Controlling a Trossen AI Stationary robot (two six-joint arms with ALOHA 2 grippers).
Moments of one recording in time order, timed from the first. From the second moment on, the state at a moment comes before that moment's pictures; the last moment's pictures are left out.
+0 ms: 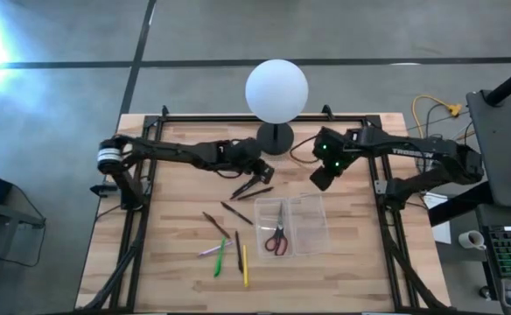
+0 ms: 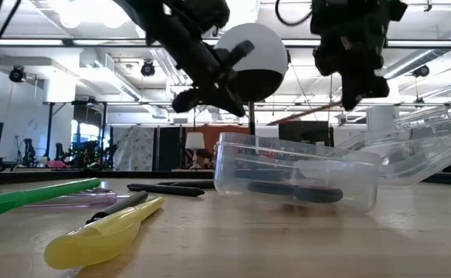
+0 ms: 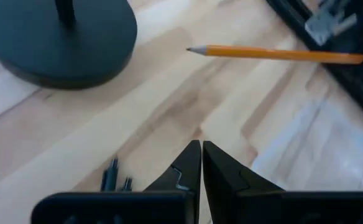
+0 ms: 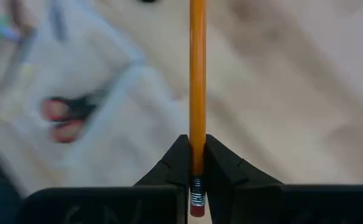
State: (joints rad) left arm 0.15 1.69 1.22 -0.24 -0.15 -0.70; right arm -0.29 1.27 1.00 -0.94 -0.26 0.58
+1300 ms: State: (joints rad) left arm 0.05 1.14 0.77 -0.26 -0.10 -0.80; right arm 0.47 1.74 0.99 -0.17 0.26 1.77
